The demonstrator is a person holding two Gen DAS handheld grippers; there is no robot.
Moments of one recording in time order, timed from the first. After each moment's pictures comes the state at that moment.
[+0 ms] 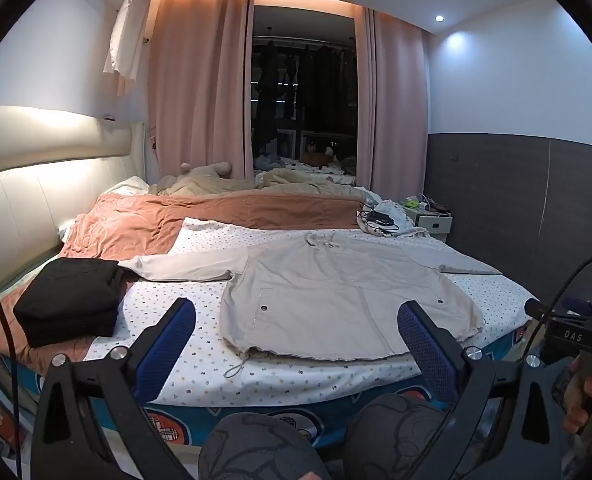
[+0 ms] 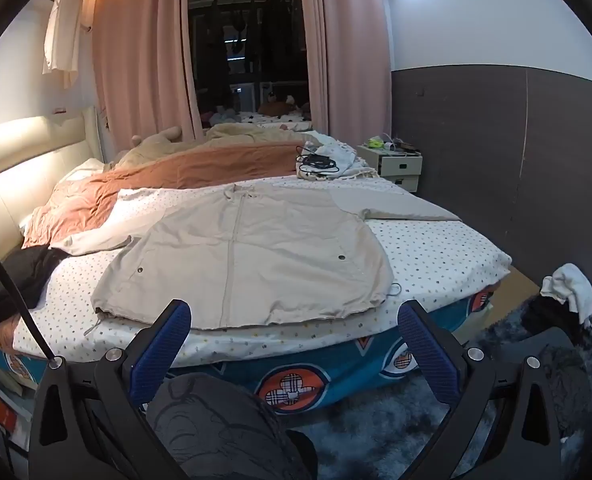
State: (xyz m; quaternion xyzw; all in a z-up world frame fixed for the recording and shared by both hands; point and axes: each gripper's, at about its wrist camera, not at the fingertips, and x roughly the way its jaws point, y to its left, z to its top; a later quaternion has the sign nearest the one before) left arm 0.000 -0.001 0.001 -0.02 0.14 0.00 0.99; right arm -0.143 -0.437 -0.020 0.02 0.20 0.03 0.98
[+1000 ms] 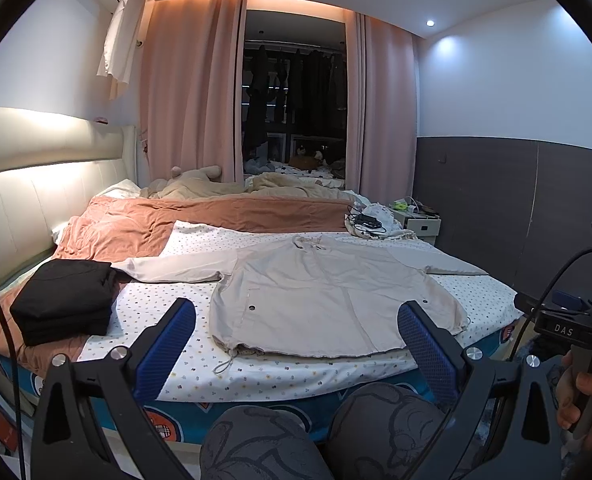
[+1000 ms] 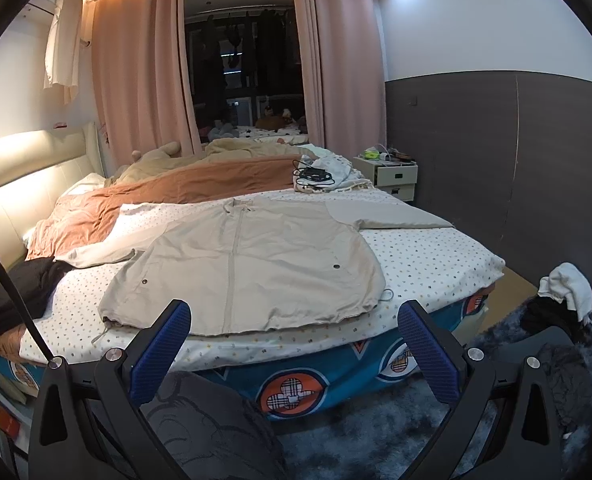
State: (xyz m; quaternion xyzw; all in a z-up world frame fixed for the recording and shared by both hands) left arm -0.026 -0.007 0.008 -0.03 0.14 -0.02 0.99; right arm -0.166 -0.450 -0.009 0.03 0.19 0.04 0.98
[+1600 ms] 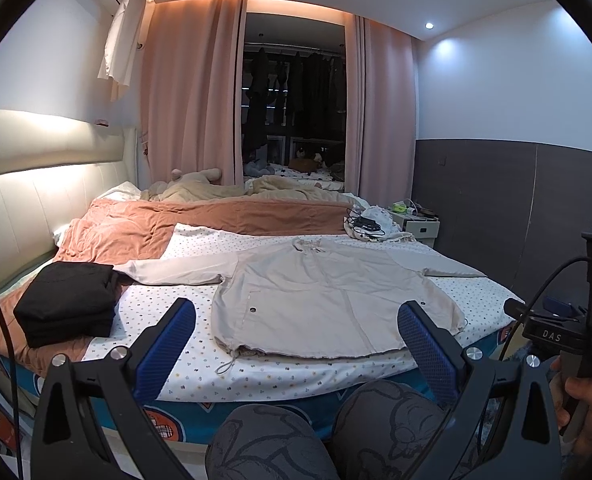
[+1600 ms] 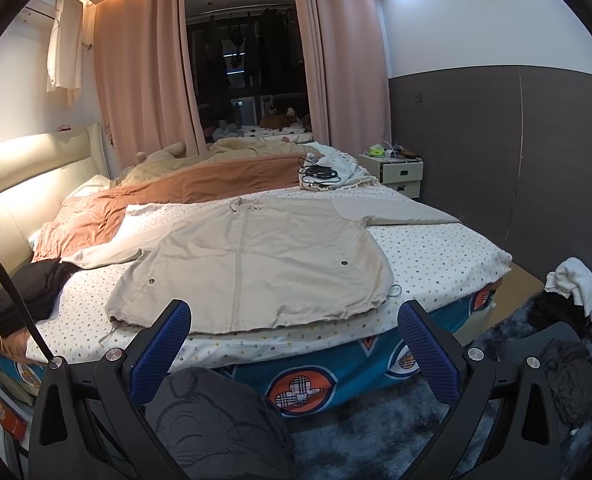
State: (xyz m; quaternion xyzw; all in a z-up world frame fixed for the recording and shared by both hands) left arm -0.035 -0.004 0.016 -0.03 0.13 -0.02 0.99; right arm -0.166 -0.449 -0.015 0.04 0.19 0.04 0.98
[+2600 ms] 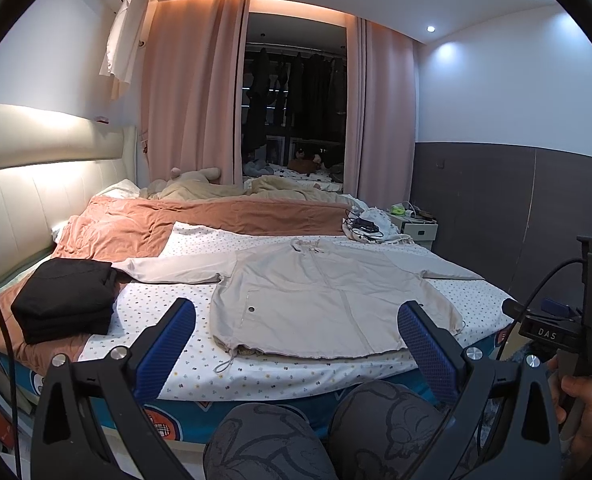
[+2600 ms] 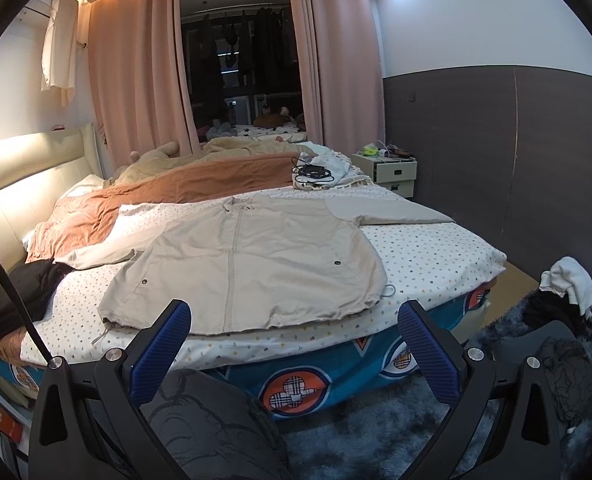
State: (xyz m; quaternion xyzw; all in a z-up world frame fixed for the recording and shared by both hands) left arm -0.035 0.001 0.013 -0.04 0.13 -0.02 0.99; right arm -0.165 -0.447 -0.016 0.04 0.19 0.03 0.98
